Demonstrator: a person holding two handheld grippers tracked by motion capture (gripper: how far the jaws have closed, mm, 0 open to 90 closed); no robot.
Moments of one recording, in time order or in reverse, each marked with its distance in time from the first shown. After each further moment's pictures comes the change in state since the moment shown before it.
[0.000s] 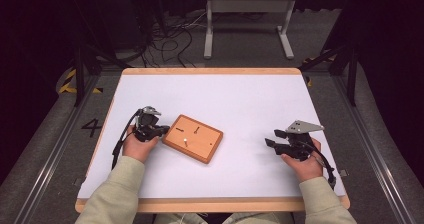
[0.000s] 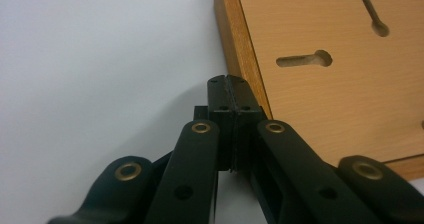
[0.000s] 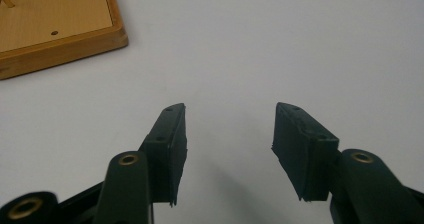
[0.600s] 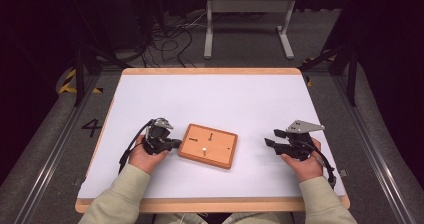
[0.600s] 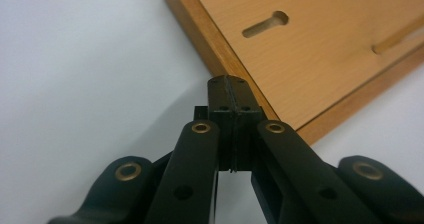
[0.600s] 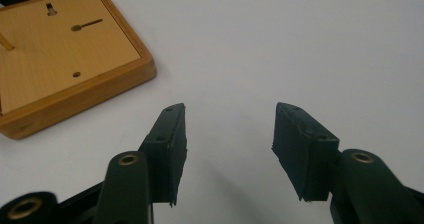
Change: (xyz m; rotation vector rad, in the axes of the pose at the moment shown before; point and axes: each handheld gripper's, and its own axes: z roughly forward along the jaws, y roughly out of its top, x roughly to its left) left arm -0.060 -0.008 -0.004 0.057 -0.122 0.133; right arm 0.001 0.002 -0.001 -0.010 0.016 0.002
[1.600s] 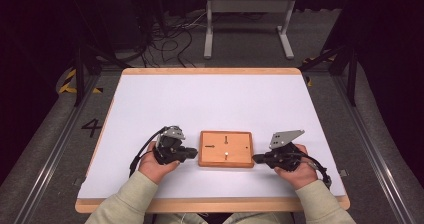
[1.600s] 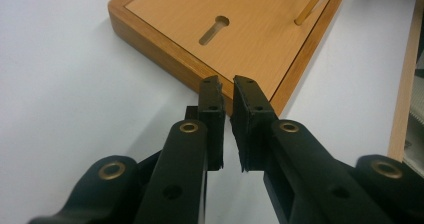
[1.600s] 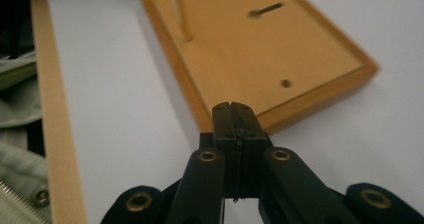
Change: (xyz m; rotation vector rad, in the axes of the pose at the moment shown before) left arm -0.035 0.004 0.000 -0.083 -0.156 0.100; right arm 0.048 0.007 0.006 0.185 0.381 -0.230
